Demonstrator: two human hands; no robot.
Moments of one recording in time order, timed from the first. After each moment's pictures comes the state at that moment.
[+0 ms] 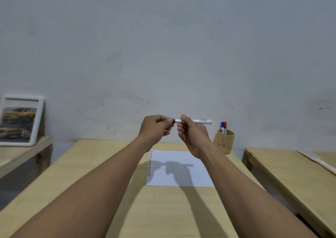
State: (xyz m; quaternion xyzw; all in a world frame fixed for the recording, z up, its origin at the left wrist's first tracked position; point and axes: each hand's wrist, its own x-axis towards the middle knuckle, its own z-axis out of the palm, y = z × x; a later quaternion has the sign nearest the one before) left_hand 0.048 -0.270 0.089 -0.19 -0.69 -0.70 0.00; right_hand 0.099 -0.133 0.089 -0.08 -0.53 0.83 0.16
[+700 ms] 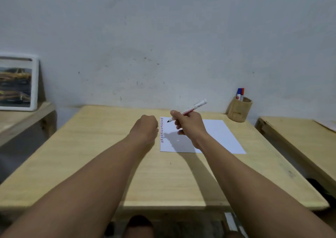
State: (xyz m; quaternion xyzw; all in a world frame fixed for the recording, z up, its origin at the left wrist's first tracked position) left_hand -0.013 -0.322 -0.046 -0.18 -0.96 -0.21 0.04; right_hand 0.069 -0.173 -0.009 -0.13 -0.74 0.65 0.15
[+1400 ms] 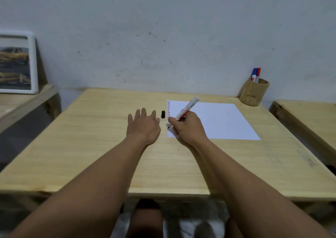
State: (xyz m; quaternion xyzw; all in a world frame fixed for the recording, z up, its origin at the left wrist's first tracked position) left_hand 0.002 -0.342 -0.087 -0.15 -0.98 -0.11 -0.01; right_hand 0.061 -0.189 -0.074 -0.11 -0.87 0.45 0.15
